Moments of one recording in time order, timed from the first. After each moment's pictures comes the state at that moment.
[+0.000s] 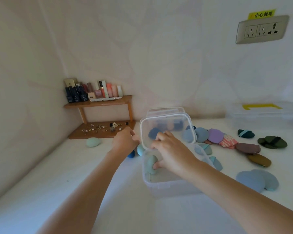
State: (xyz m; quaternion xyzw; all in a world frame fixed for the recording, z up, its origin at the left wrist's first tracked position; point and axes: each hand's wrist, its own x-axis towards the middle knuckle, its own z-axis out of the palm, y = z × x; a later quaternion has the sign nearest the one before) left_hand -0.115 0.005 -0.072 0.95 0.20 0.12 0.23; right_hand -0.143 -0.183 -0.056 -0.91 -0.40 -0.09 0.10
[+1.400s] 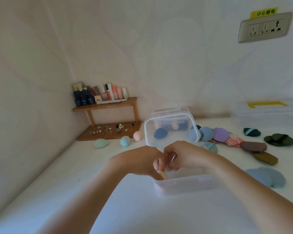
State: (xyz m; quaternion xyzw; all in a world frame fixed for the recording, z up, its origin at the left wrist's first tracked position) left_hand -0.204 -0.051 -0.024 0.97 -0.14 -0.13 0.12; right_hand -0.143 -0.208 -0.047 -0.87 -0.34 0.19 0.31
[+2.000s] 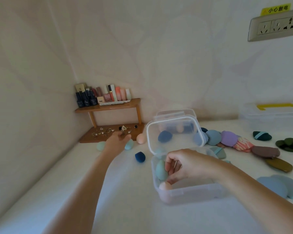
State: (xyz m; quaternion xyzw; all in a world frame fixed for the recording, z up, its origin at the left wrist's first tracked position) left_hand -0.119 0.075 -0.079 0.90 0.26 0.12 0.32; right_hand -0.145 -0.205 -0.056 -0.86 -0.37 0.18 0.31
